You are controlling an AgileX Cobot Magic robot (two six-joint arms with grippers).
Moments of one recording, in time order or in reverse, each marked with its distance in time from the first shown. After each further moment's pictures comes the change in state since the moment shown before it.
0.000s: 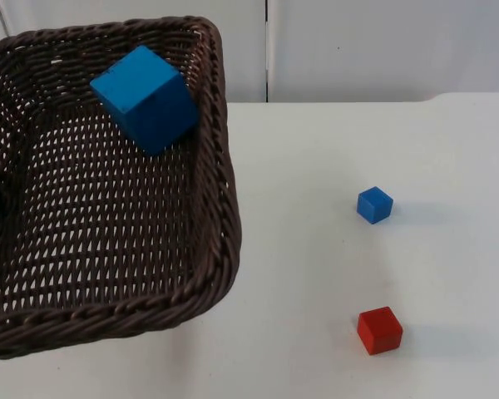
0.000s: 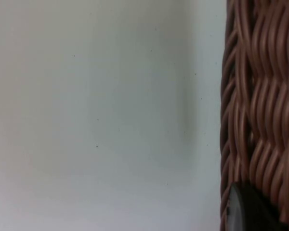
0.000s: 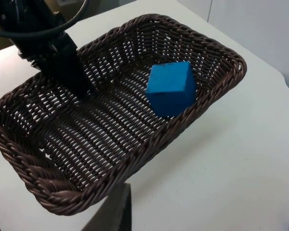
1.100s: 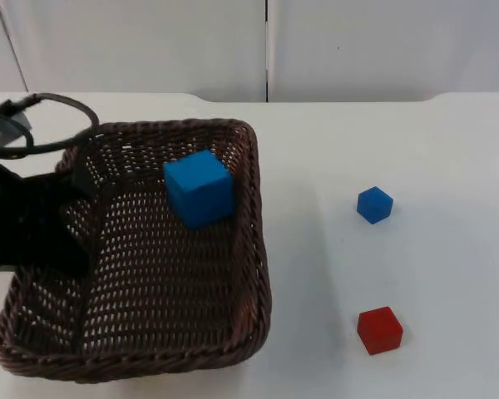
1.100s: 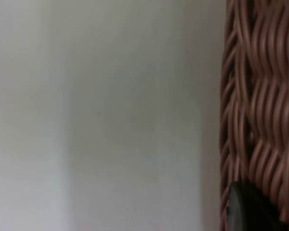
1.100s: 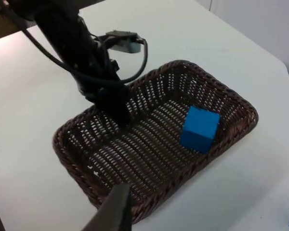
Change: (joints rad) right arm 0.000 0.000 0.012 0.000 0.015 -0.002; left arm -0.123 0.506 -0.027 -0.266 -0.339 0.340
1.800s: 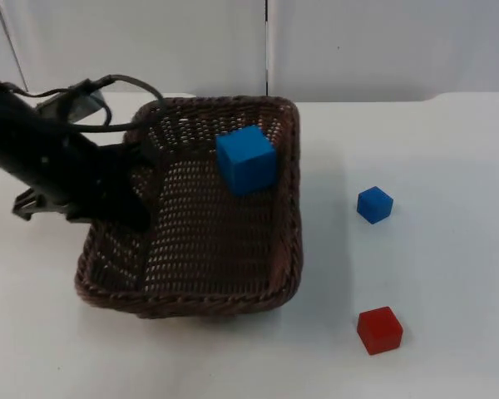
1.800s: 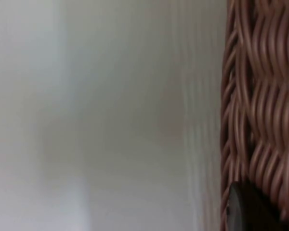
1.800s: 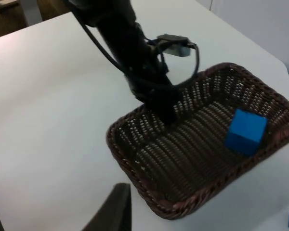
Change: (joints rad) right arm 0.000 0.000 0.002 0.000 -0.002 -0.010; left arm -0.087 0.260 -0.324 -0.029 0.012 0.035
